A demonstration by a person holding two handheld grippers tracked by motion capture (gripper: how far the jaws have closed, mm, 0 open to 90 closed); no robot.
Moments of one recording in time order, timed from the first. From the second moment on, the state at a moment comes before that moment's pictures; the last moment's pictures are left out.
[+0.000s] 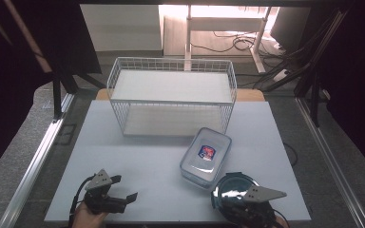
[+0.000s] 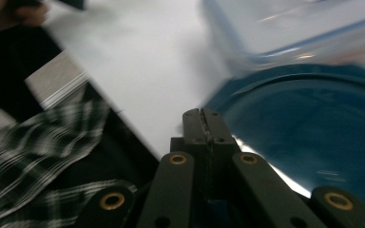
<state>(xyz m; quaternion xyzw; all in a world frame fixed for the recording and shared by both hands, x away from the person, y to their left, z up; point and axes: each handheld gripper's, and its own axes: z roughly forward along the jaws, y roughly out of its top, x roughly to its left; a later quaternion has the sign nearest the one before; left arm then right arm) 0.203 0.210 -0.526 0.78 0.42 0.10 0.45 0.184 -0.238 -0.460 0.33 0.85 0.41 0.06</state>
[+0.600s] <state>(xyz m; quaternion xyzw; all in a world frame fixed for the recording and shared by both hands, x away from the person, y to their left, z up) 0.204 0.210 -0.527 0.78 0.42 0.10 0.44 0.186 -0.224 -0.474 0.32 0.87 0.38 0.03</state>
